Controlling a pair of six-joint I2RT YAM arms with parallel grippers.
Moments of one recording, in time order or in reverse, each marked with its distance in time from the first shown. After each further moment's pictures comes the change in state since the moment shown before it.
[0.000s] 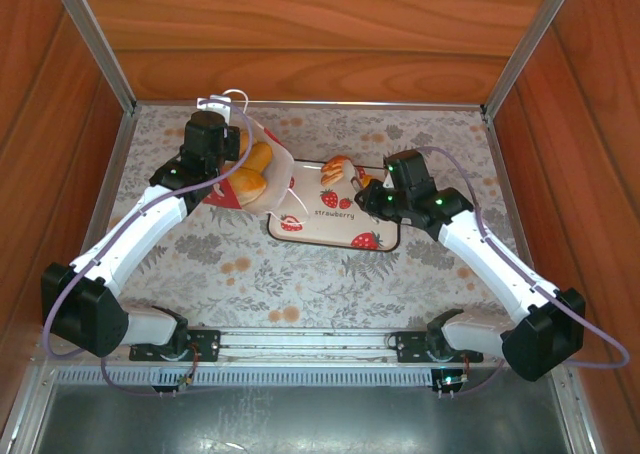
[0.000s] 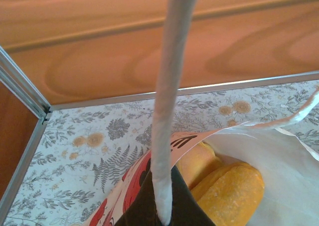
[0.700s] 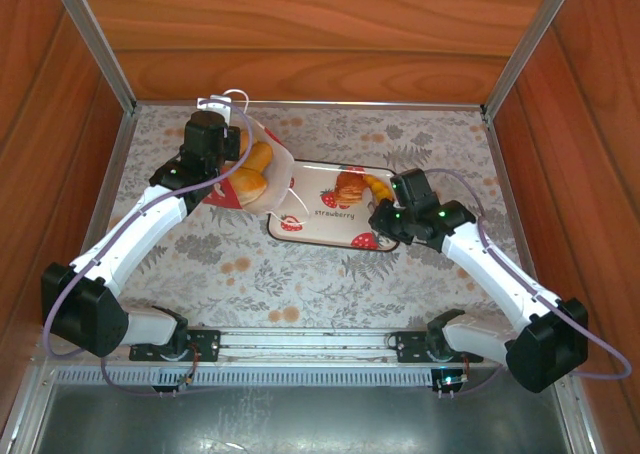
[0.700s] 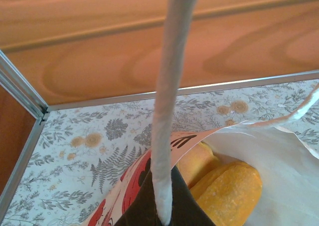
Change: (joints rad) left arm 0.000 0.000 0.000 0.000 0.011 0.000; right arm -0.018 -0.065 -0.124 -0.114 0.061 0.100
